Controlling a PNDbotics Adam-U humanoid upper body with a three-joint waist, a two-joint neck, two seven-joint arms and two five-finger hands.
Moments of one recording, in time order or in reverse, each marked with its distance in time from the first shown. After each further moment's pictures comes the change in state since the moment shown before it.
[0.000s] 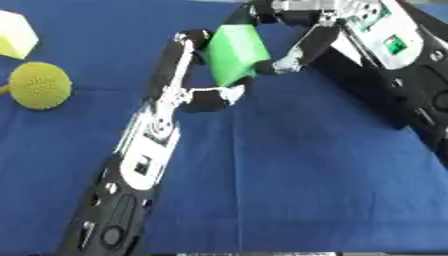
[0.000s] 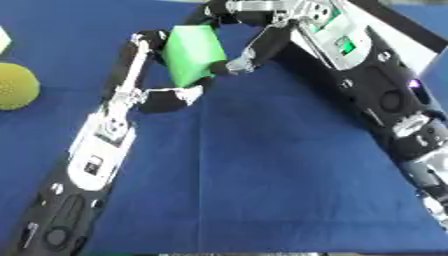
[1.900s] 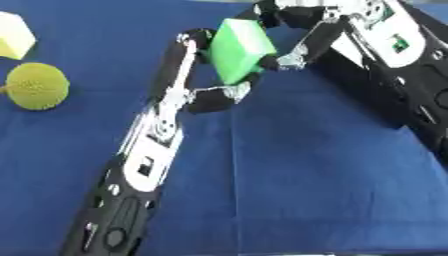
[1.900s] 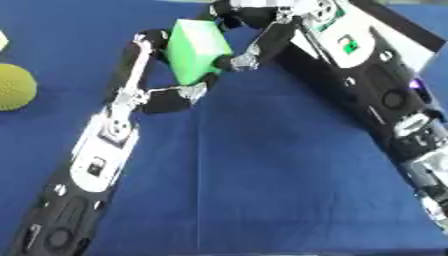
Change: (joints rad) left arm 0.006 -0.009 -0.005 0.008 0.000 0.003 0.028; right arm 0.004 0.006 -0.031 0.013 -0.098 0.066 0.047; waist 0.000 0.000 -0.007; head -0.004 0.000
